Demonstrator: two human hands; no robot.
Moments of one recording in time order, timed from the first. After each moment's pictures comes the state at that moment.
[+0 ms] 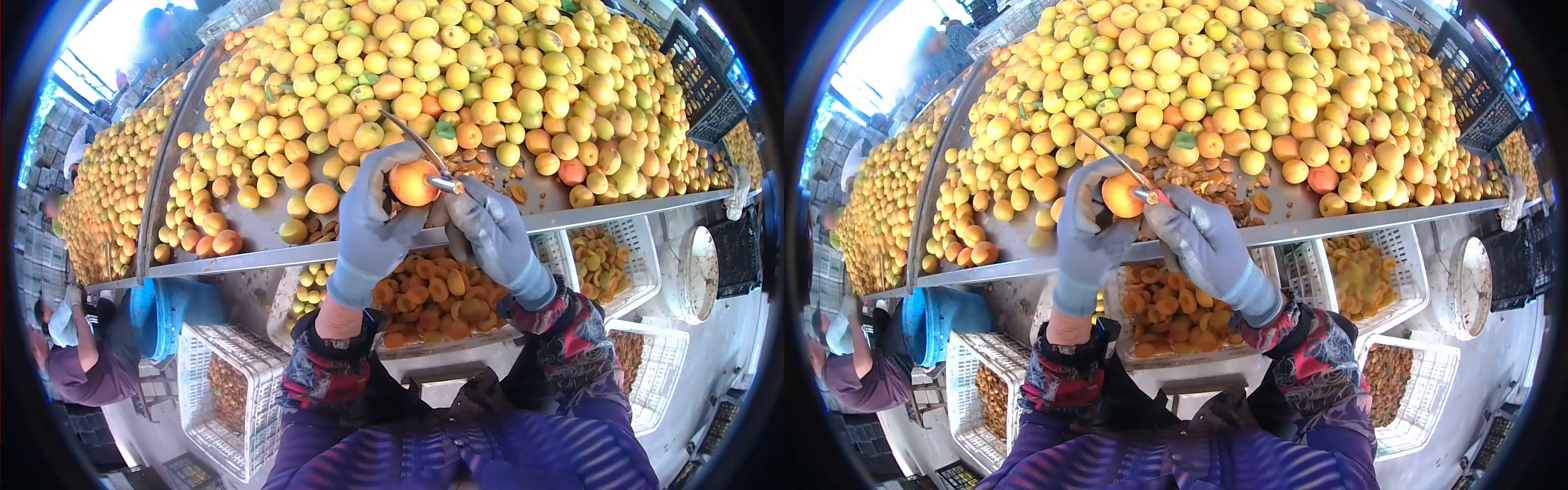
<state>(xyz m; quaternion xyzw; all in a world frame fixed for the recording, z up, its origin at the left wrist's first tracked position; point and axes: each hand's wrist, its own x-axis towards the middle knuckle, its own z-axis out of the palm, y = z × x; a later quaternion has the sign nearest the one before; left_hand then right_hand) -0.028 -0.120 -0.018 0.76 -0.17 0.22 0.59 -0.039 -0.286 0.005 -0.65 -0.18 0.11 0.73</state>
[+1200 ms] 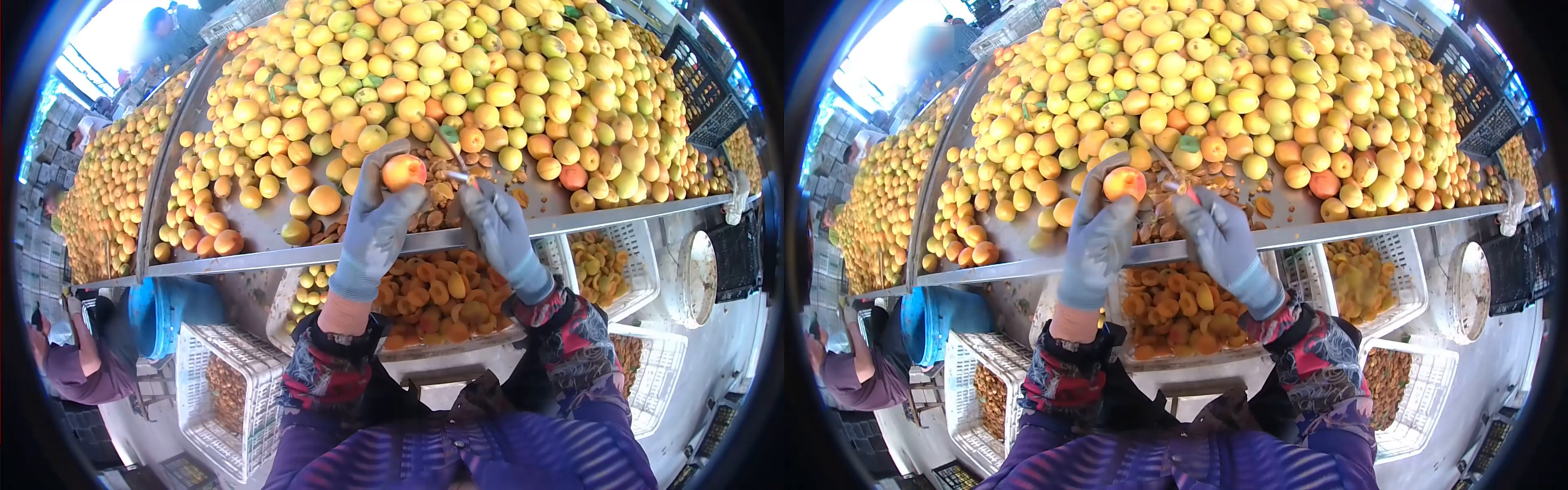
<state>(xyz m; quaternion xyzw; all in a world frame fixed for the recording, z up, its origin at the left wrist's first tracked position) -0.026 -0.119 -0.024 0.52 -0.08 0.03 0.85 -0.021 -0.289 -0.040 -0.61 -0.18 0.05 0.77</state>
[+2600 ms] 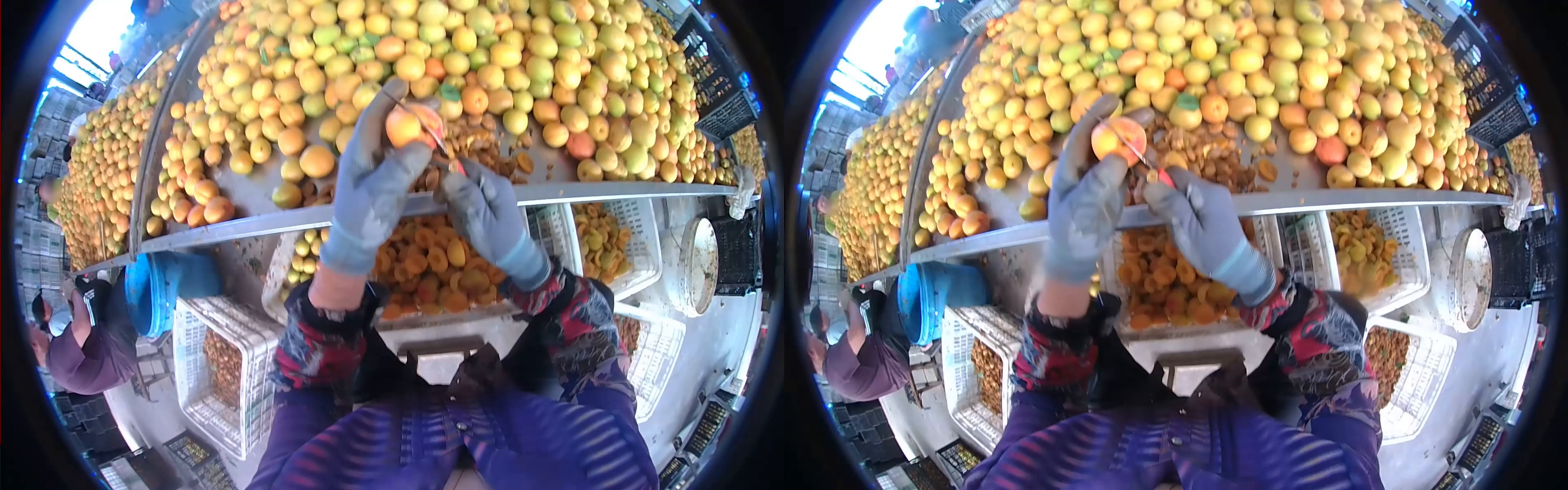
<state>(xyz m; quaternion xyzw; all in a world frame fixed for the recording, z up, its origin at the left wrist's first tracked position) -0.031 -0.126 -0.015 0.48 -0.16 0.05 0.86 -0.042 -0.281 -0.038 -0.67 -0.17 0.09 0.72</state>
